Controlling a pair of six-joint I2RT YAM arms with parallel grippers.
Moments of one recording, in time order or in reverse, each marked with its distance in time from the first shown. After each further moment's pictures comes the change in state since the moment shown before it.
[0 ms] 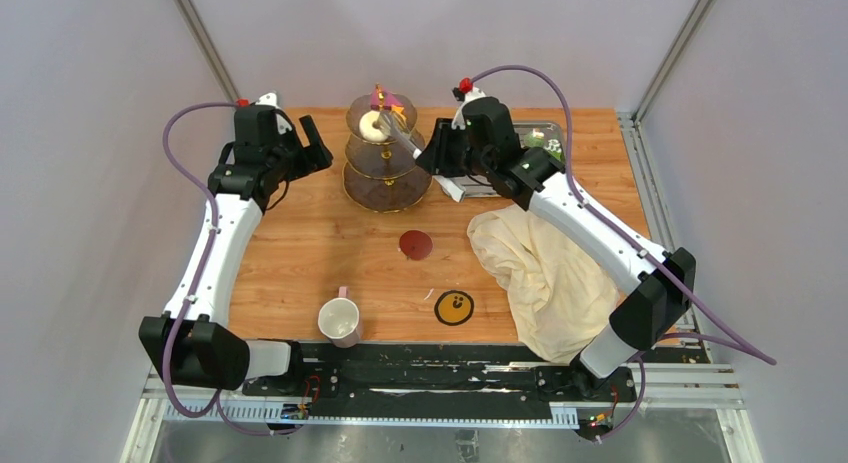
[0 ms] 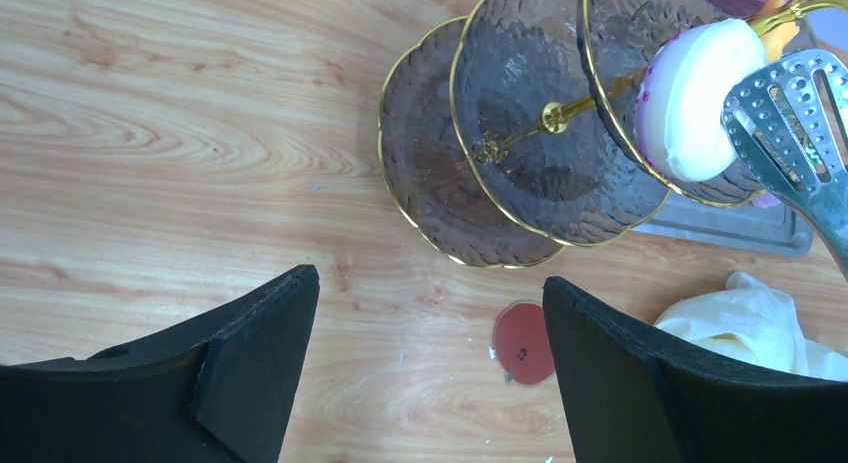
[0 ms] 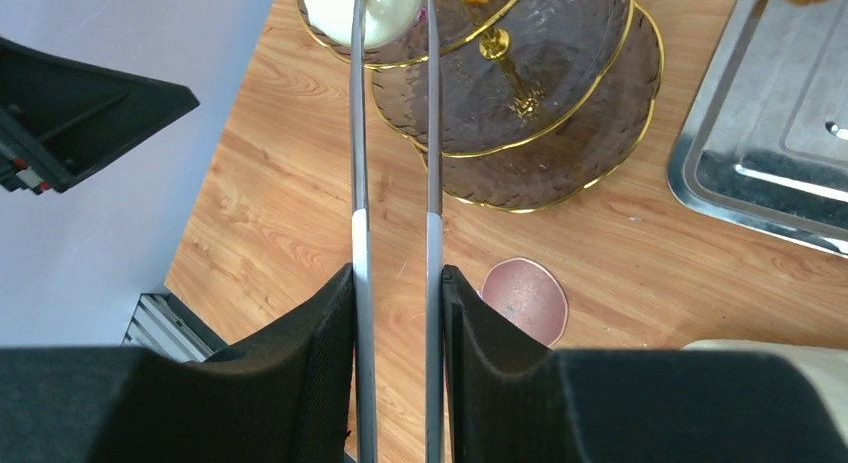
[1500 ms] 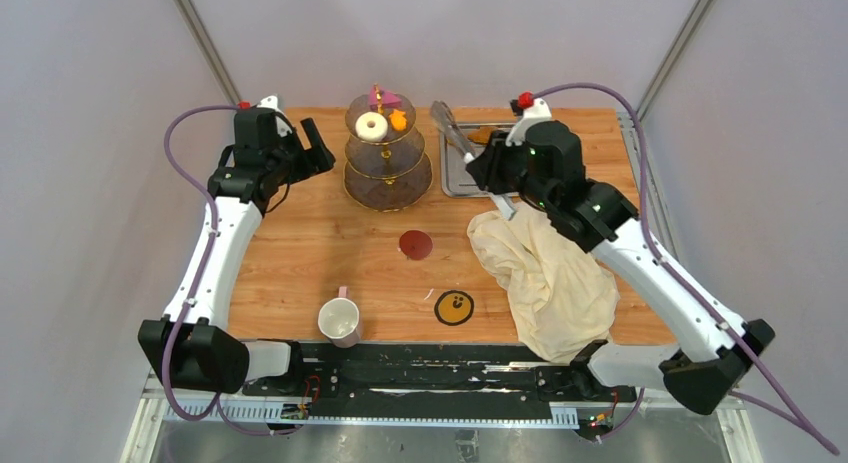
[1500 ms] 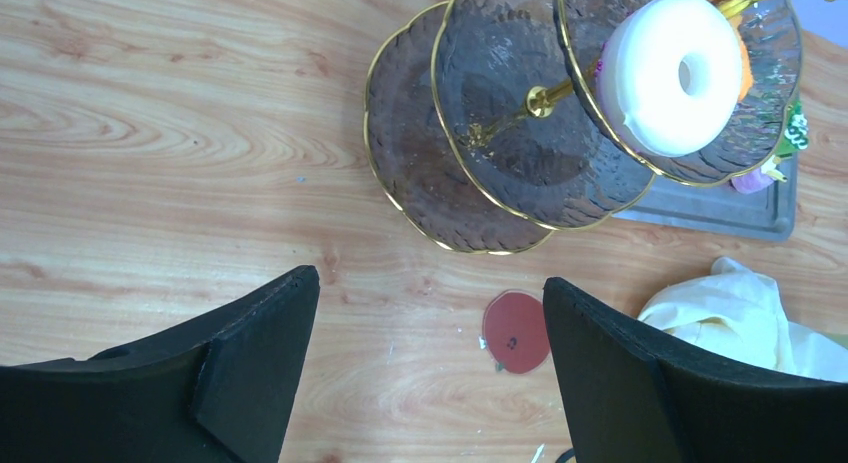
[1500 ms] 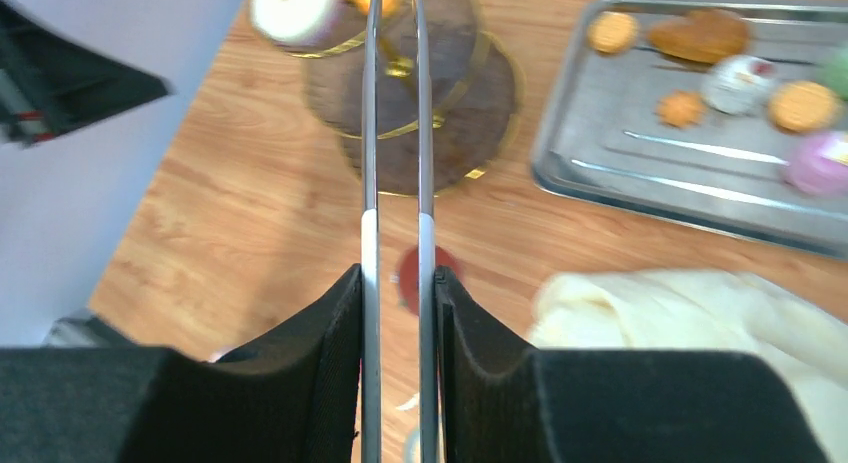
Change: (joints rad) left arm 0.000 -0.014 -0.024 0.000 0.033 -0.007; right arm 0.001 -0.330 -0.189 -0.033 0.157 -0.096
